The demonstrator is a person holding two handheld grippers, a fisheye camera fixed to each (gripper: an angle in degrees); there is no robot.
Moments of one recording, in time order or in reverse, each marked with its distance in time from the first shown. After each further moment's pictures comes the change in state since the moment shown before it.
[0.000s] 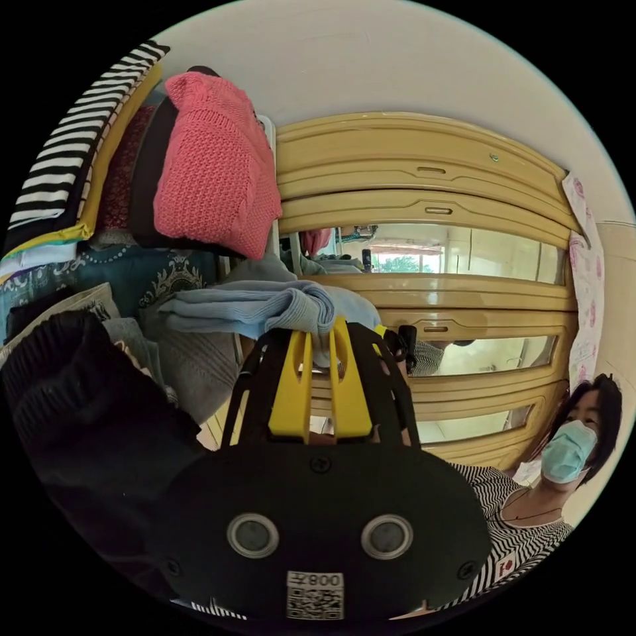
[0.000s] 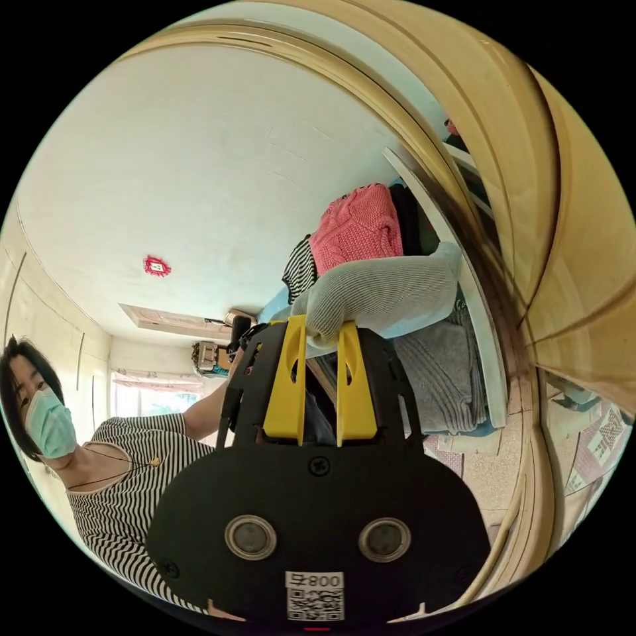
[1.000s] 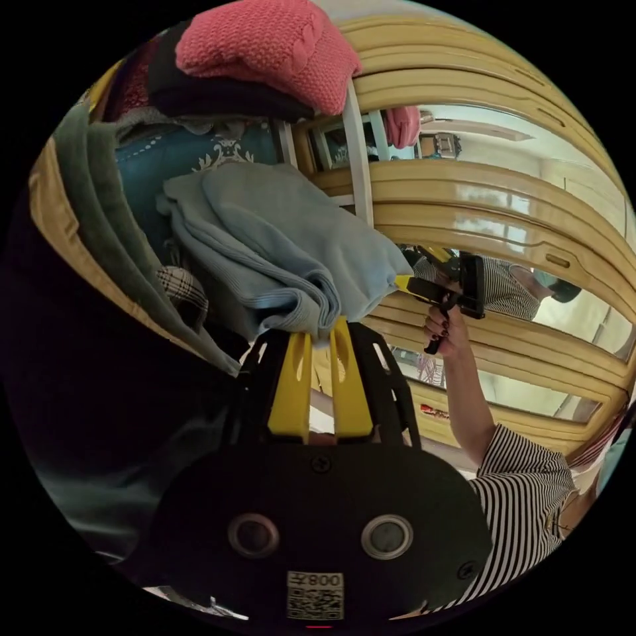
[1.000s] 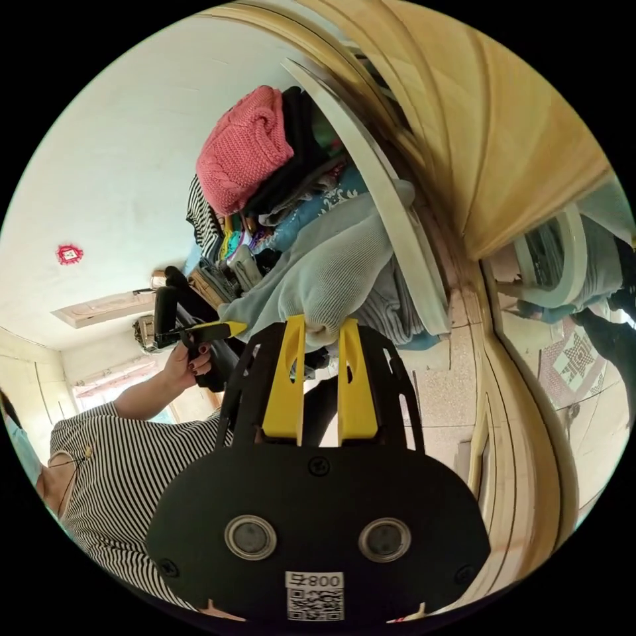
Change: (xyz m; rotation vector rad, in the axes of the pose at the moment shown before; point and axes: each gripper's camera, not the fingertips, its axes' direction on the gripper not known) left arm -0.006 -0.005 0.211 -0.394 -0.360 -0.075; right arm 0.067 -0.028 0.047 -0.304 0.296 0.191
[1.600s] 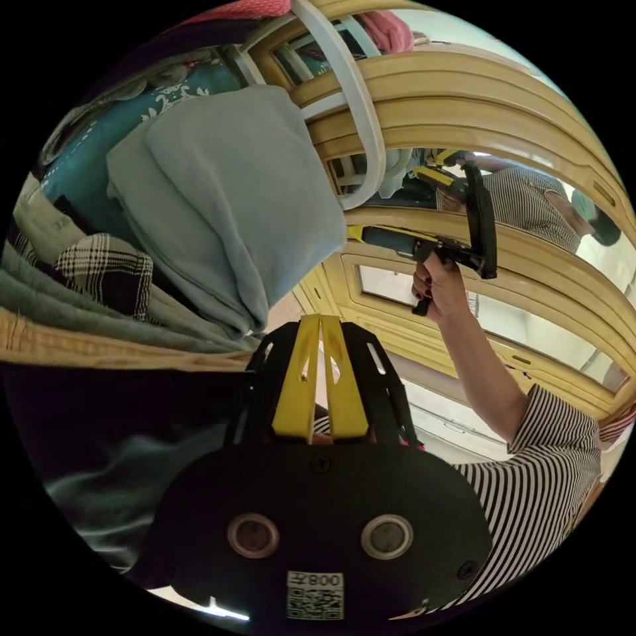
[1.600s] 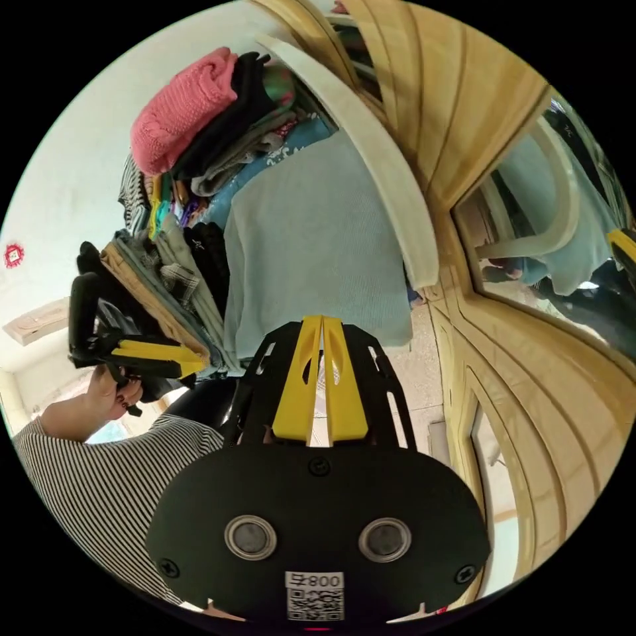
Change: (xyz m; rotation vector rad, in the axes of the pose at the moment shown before) left arm 0.043 0.006 0.061 -0.296 -0.151 0.117; right arm -0.011 -0.001 0.092 -0.025 0.272 0.065
